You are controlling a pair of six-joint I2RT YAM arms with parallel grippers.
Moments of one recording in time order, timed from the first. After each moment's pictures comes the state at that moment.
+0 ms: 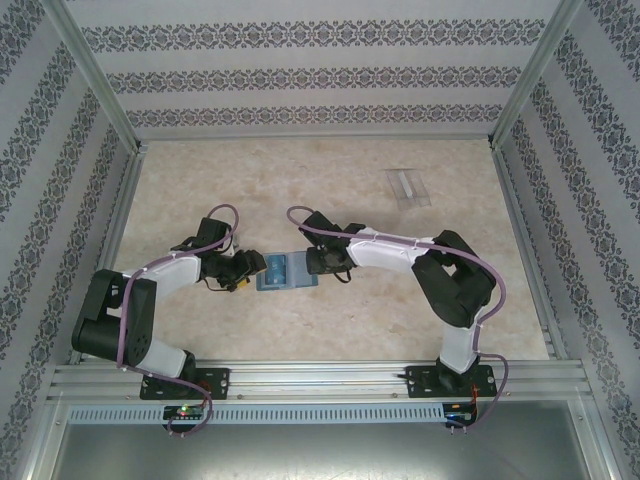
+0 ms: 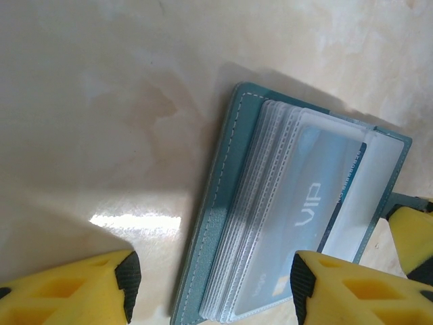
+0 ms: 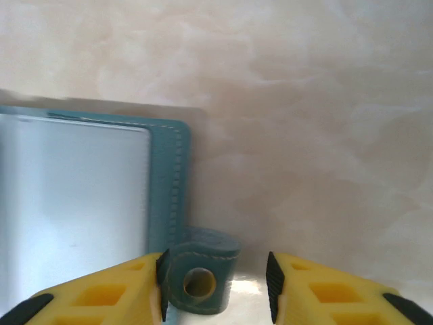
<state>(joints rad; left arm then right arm) -0.18 1.48 0.65 -0.30 0.47 -0.73 0.78 1.87 1.18 -0.51 0.07 0.66</state>
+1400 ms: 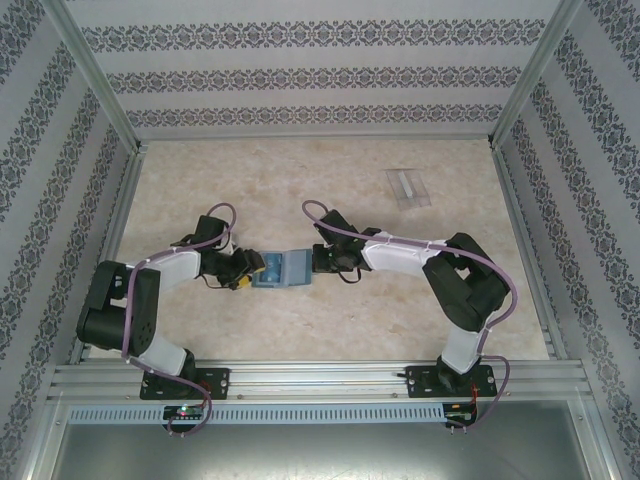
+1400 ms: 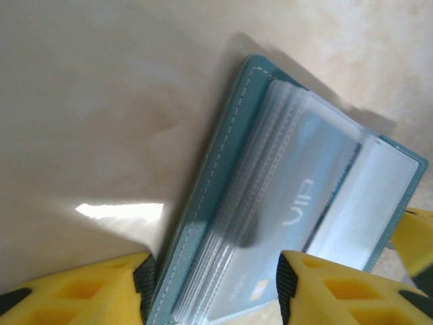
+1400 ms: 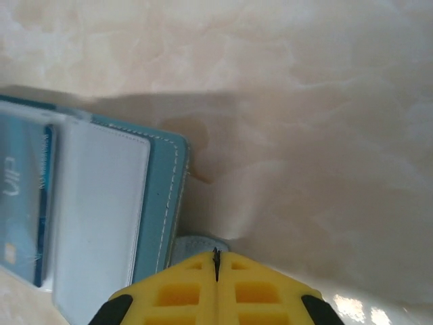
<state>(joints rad) -0.15 1.55 0.67 -0.25 0.57 -0.75 0.73 1.81 1.05 -0.28 -0.13 0.71</state>
